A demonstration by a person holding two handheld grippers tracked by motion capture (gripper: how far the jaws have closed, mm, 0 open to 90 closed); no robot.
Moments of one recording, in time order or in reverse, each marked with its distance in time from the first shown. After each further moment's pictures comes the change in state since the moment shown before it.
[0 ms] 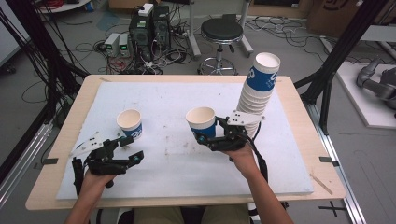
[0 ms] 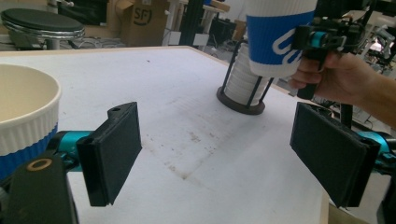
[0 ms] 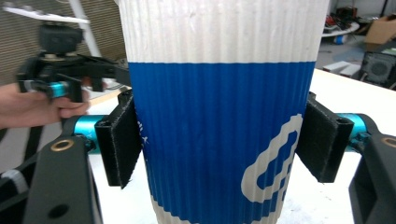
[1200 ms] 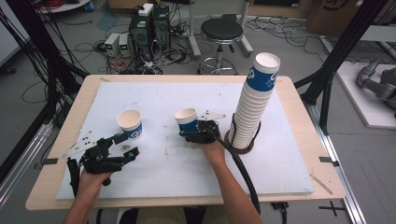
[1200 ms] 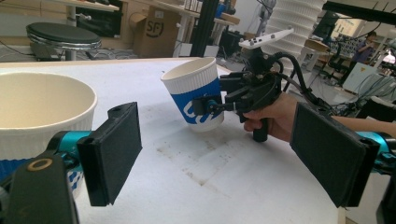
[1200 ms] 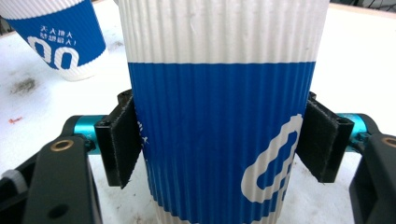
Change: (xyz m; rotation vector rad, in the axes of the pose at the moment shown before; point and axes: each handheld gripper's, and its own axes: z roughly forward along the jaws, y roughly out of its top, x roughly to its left) left arm 0.009 0.000 -0.008 -0.046 0.040 0.007; right arm -0.032 -0.048 0.101 0.210 -0.317 0.071
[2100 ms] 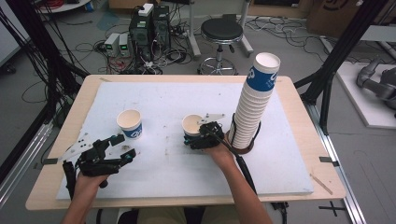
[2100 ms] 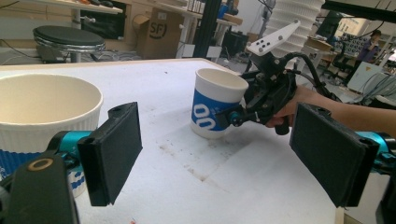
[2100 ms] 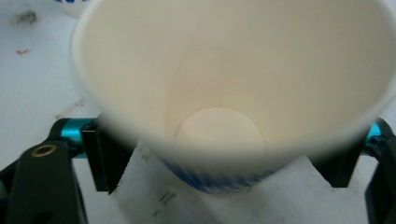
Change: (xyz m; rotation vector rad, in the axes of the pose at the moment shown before) left arm -0.004 0.001 -0.010 -0.005 0.015 0.011; right arm 0.004 0.002 -0.022 0.200 0.001 -0.088
